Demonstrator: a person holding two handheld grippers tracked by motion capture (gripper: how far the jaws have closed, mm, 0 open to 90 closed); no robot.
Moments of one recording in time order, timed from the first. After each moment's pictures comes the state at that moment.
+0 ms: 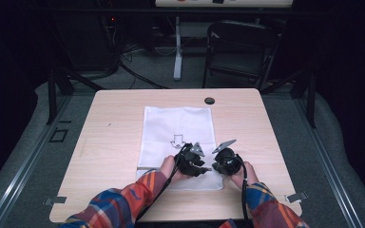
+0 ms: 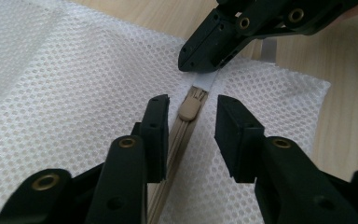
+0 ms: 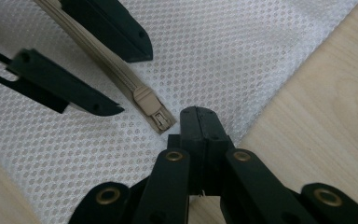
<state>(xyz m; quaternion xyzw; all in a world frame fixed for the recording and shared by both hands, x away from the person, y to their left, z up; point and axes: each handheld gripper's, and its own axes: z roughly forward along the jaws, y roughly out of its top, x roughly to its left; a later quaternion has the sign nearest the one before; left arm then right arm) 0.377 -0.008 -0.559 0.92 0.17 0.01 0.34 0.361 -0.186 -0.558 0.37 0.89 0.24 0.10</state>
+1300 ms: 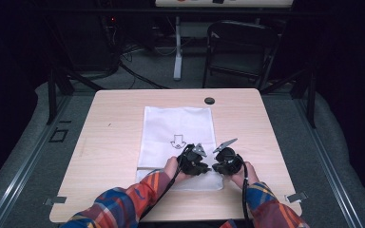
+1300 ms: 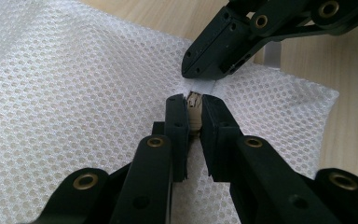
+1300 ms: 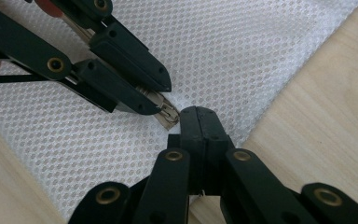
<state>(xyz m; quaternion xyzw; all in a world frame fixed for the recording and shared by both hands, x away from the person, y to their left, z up) 0.381 -0.013 -0.568 0.92 0.18 0.00 0.34 0.362 -0.187 -0.557 0.39 0.89 0.25 0.07</state>
